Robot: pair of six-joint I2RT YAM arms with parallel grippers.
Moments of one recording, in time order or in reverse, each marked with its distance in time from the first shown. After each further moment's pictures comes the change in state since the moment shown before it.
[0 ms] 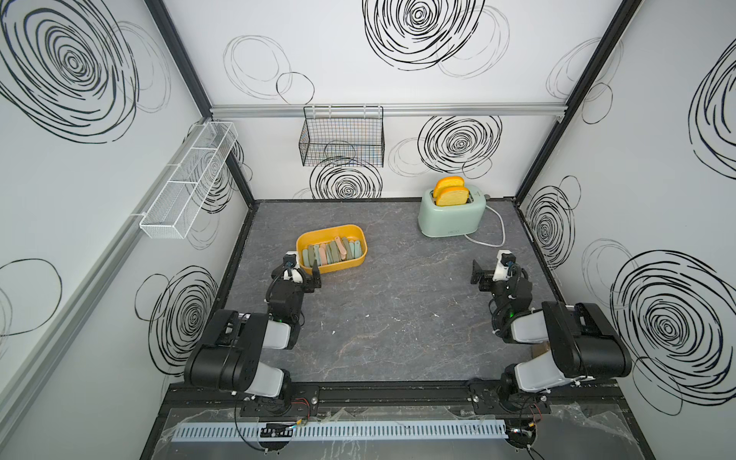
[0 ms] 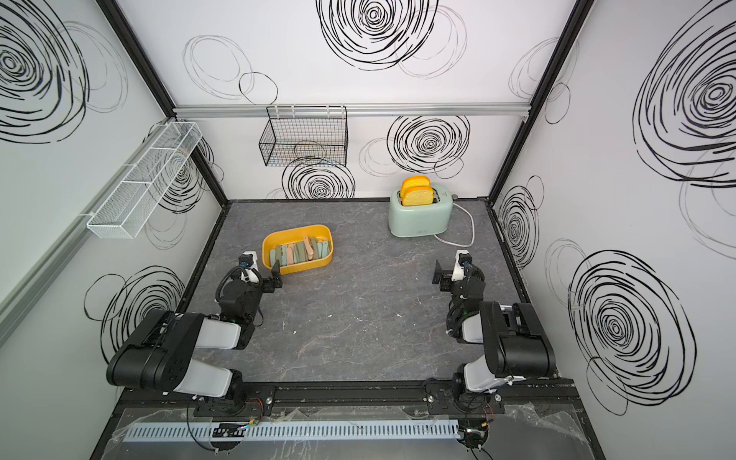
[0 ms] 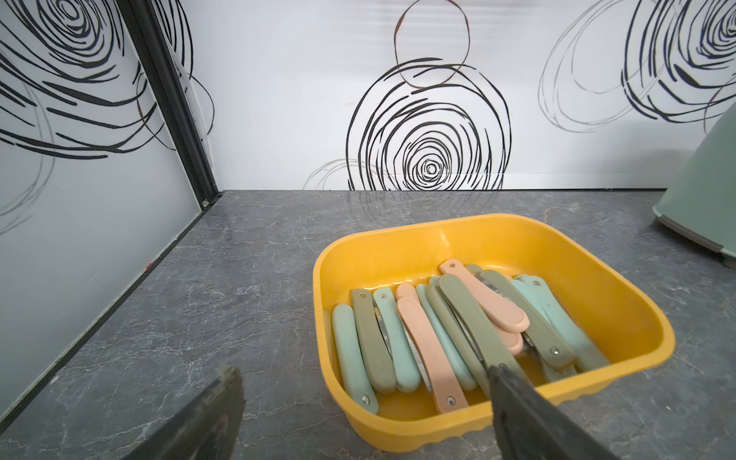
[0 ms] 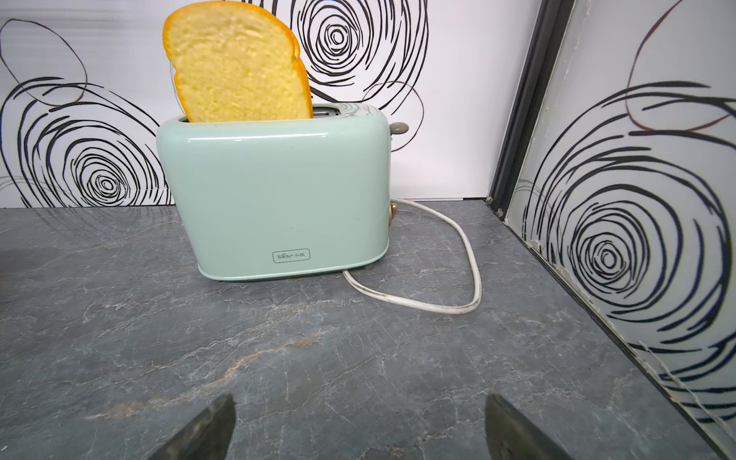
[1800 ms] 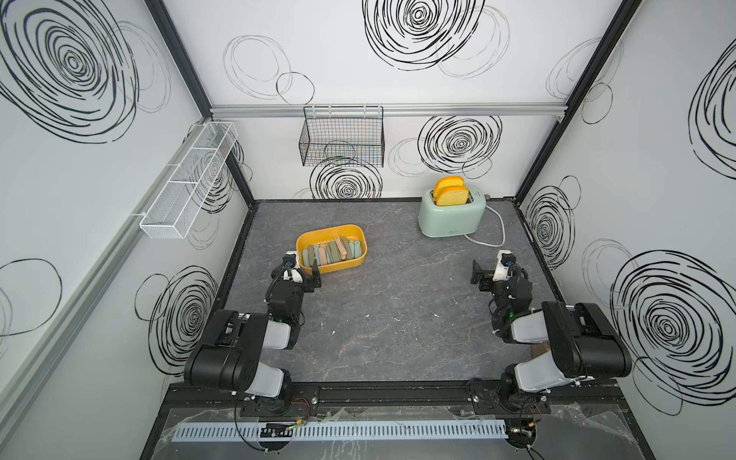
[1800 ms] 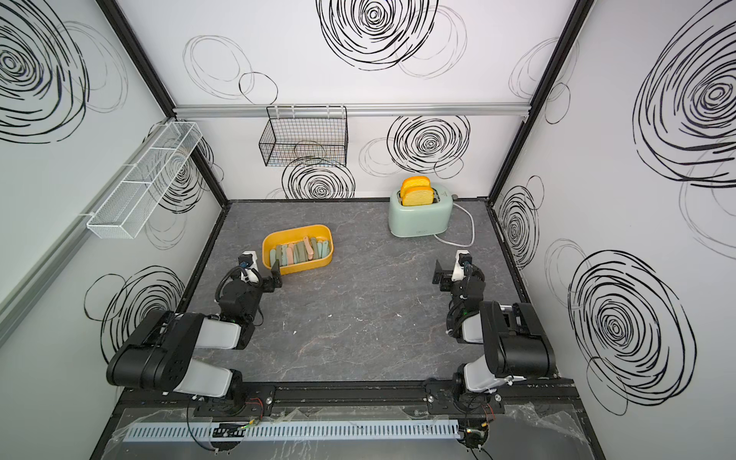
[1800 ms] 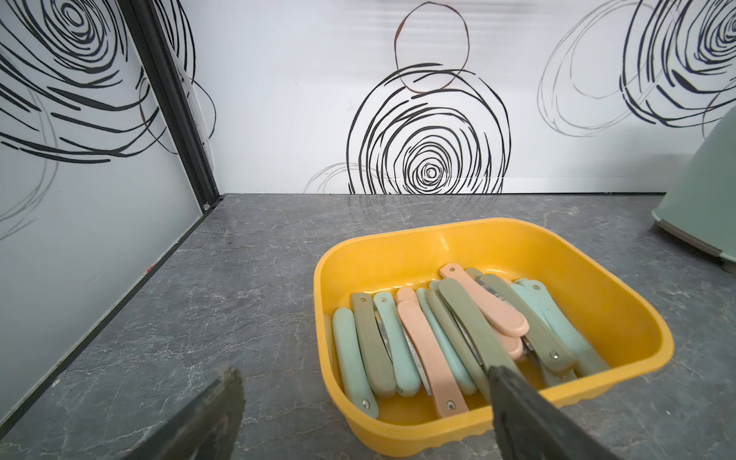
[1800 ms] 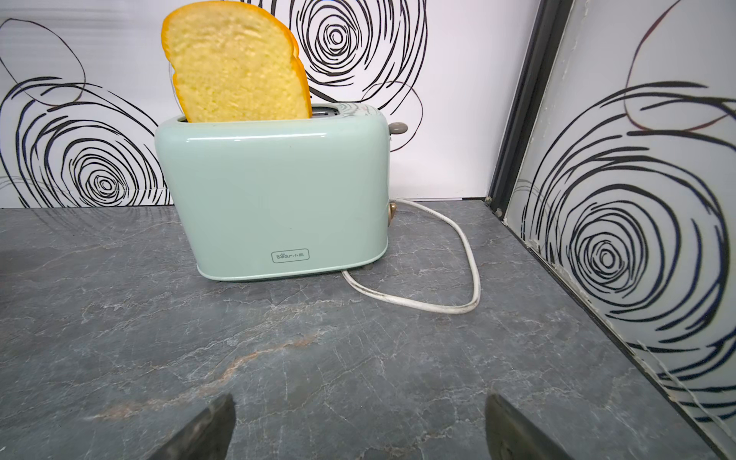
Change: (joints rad) left arm -0.007 0.000 0.000 0.010 -0.006 0.002; right arm 0.000 0.000 0.000 0.000 0.002 0.000
